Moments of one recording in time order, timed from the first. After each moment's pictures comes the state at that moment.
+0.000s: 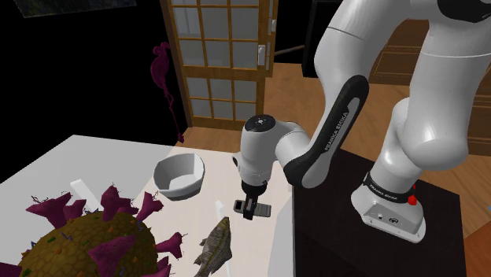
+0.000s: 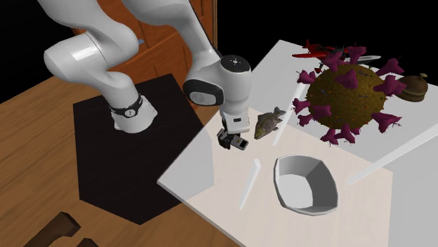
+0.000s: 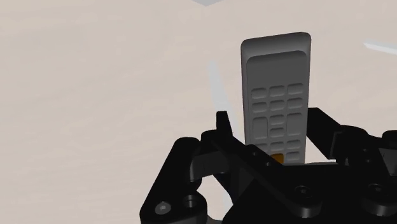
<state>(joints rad) 0.30 0.16 0.42 -2.62 -0.20 2.81 0.50</state>
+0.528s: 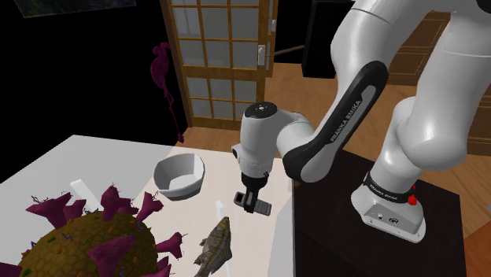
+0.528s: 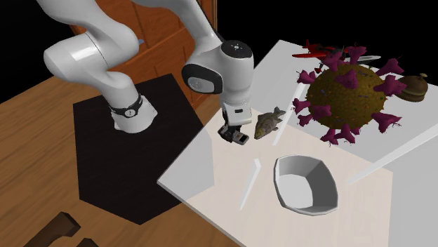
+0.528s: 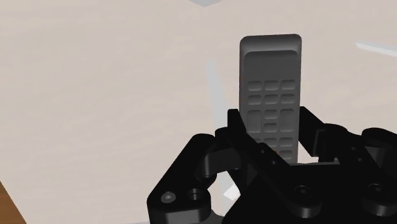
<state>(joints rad) 0.28 0.04 0.49 -2.63 -0.05 2.71 0.39</state>
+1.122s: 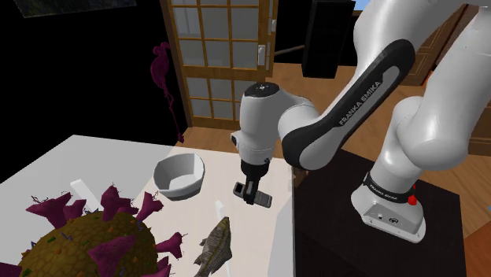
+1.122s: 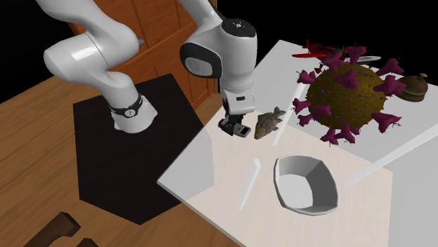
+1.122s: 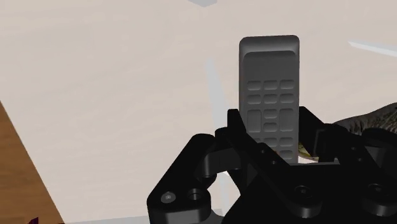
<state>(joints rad) 0.29 -0.10 0.49 -2.61 0.09 2.57 0.29</state>
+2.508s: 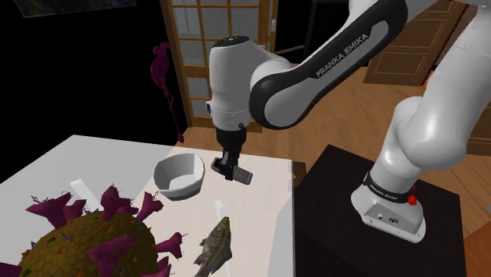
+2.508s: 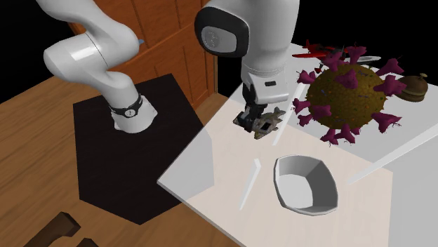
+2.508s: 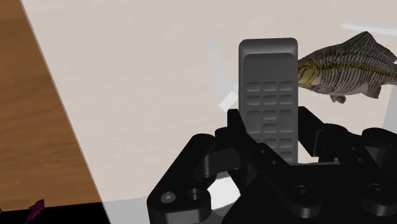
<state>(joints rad) 0.26 -0.10 0.45 -2.36 0.06 2.31 0.25</state>
